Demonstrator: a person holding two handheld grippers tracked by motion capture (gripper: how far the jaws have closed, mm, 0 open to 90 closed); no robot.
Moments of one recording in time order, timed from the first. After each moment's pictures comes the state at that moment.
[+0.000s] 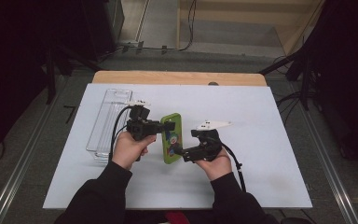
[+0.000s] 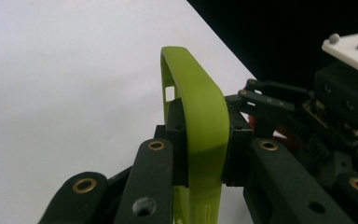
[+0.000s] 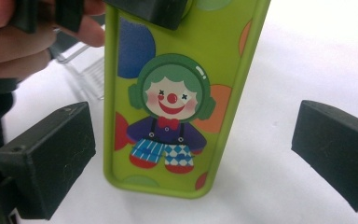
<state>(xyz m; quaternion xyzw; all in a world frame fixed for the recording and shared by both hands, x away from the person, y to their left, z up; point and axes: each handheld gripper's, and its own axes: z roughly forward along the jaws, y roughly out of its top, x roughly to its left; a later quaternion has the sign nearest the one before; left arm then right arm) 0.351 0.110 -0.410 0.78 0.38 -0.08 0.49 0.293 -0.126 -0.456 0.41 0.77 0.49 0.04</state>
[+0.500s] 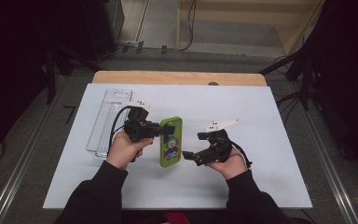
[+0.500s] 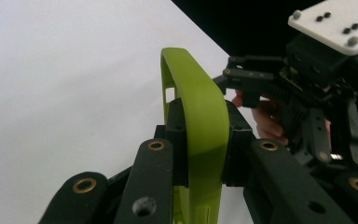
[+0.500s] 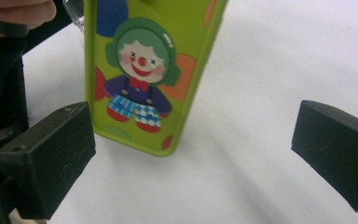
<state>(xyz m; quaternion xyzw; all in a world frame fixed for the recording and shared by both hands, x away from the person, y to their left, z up) 0.346 0.117 -0.404 0.80 0.33 -0.11 0.49 0.290 -0.153 -0.451 0.37 0.81 0.46 0.01</state>
